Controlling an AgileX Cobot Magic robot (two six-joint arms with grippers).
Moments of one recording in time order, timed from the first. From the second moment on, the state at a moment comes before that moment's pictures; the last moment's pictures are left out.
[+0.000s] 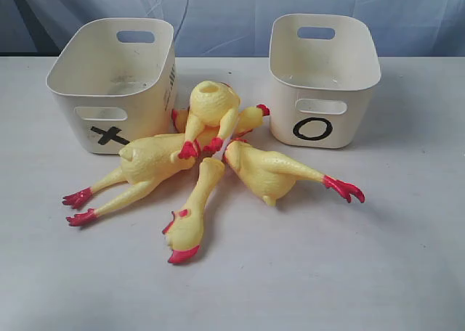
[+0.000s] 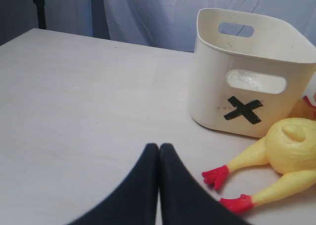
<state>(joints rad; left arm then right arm) 0.06 0.00 0.01 0.04 0.32 -0.17 -0.09 0.06 0.00 -0.04 0.31 0.06</state>
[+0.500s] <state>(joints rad) 0.06 0.00 0.01 0.04 0.32 -0.17 -0.09 0.06 0.00 -0.07 0.18 0.06</state>
